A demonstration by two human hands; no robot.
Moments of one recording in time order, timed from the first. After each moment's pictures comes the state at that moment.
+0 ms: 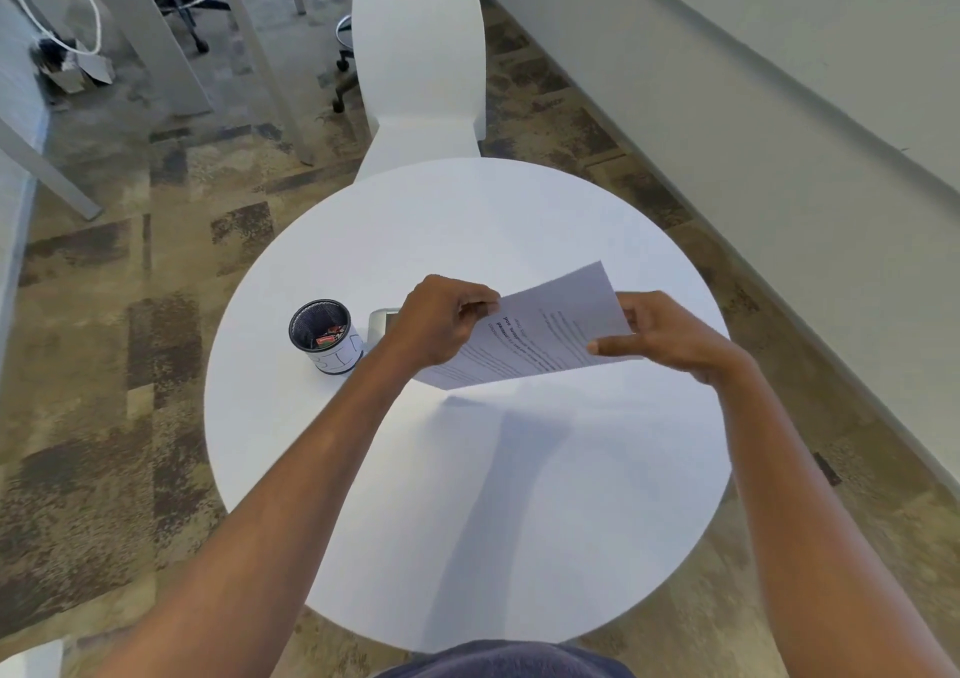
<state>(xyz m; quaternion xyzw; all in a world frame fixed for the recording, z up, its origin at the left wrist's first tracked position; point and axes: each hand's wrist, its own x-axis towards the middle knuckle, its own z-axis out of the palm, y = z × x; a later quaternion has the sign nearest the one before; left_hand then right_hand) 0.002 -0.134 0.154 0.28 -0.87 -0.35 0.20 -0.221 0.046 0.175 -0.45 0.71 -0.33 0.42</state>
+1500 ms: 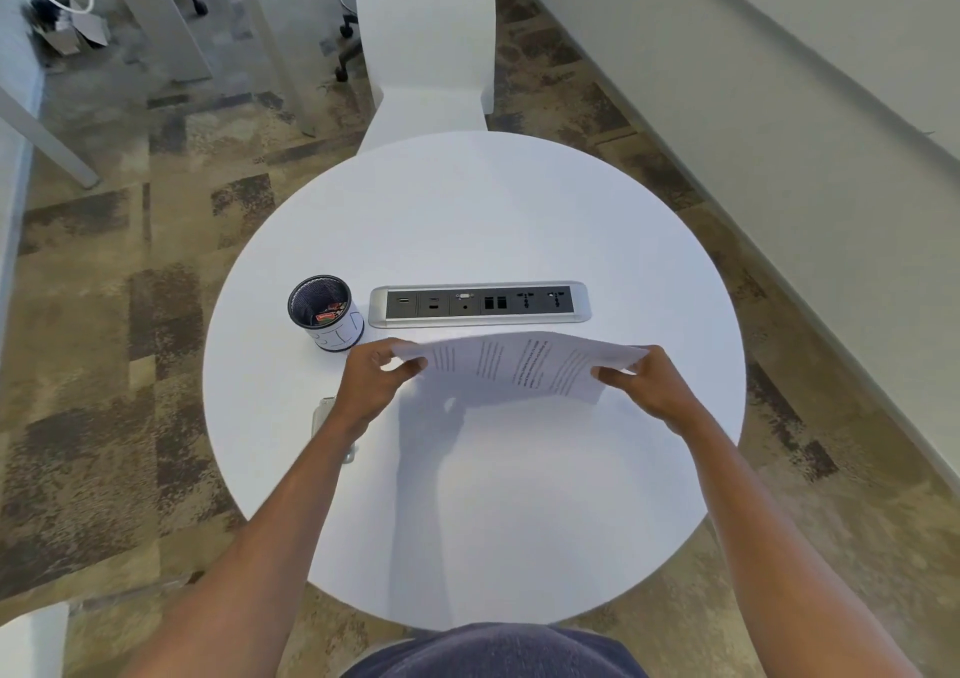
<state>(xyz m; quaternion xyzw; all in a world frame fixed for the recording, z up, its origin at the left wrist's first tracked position) 0.088 -0.125 0.059 0.43 -0.66 -0.56 0.24 -0.211 0.076 0.064 -0.33 0.78 -0.37 0.38</state>
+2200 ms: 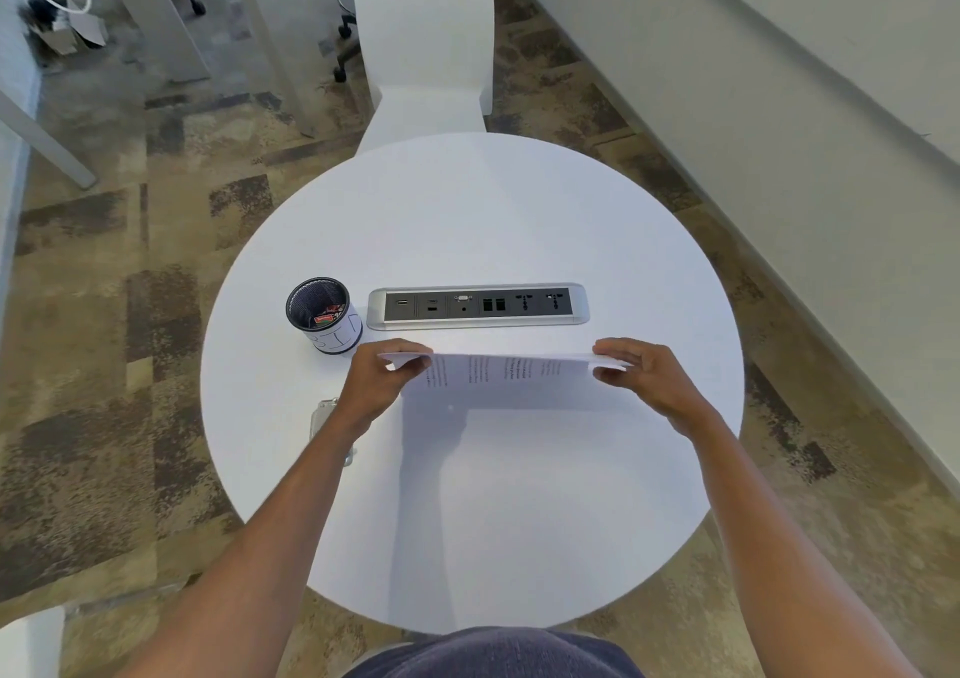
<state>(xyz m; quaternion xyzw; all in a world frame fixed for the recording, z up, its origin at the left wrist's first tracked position) 0.082 -0.127 0.062 0.43 -0.67 -0.56 0.22 -0.216 0.077 0.071 -0.30 0.75 -0.42 0.42</state>
